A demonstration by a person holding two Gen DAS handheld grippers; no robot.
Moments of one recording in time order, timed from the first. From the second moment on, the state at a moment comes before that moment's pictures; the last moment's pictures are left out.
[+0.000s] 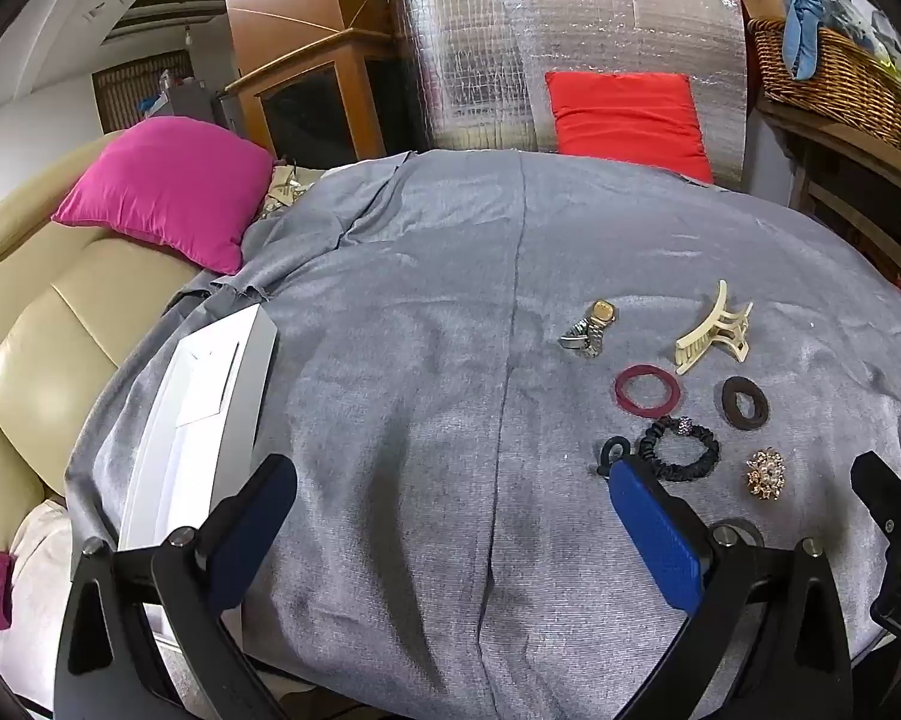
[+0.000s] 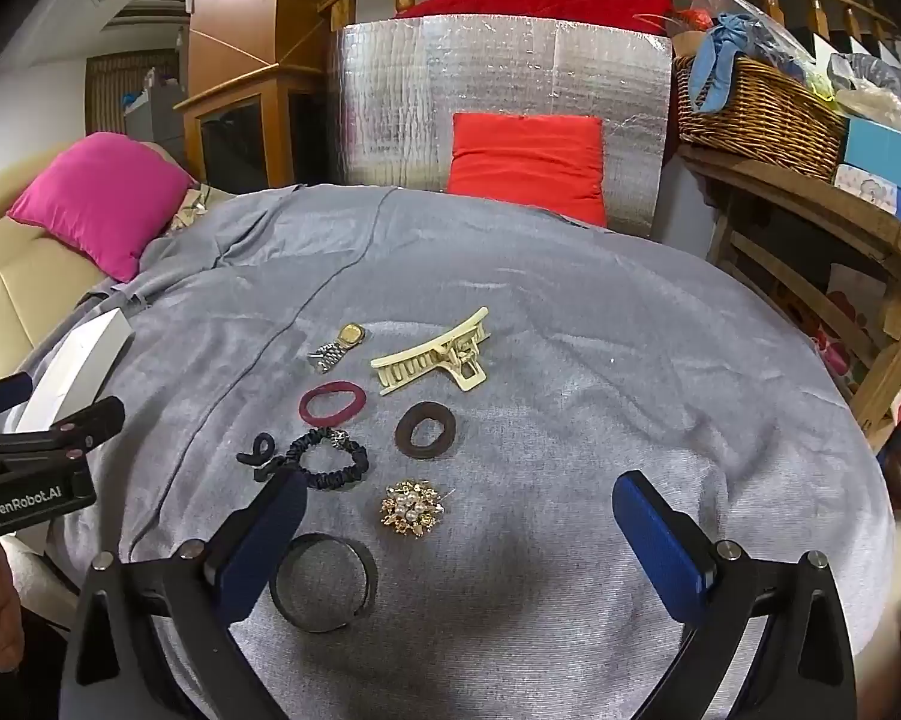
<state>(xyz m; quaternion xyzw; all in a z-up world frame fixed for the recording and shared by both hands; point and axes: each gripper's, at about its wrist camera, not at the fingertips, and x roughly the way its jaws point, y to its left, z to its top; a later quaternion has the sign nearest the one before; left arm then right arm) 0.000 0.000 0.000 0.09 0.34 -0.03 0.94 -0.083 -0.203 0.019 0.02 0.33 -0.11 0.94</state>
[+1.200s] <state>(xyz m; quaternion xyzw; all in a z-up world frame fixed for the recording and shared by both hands) 0.000 0.000 0.000 0.10 0.34 -0.04 0.94 -0.081 -0.204 0.016 0.02 0.33 -0.10 0.94</state>
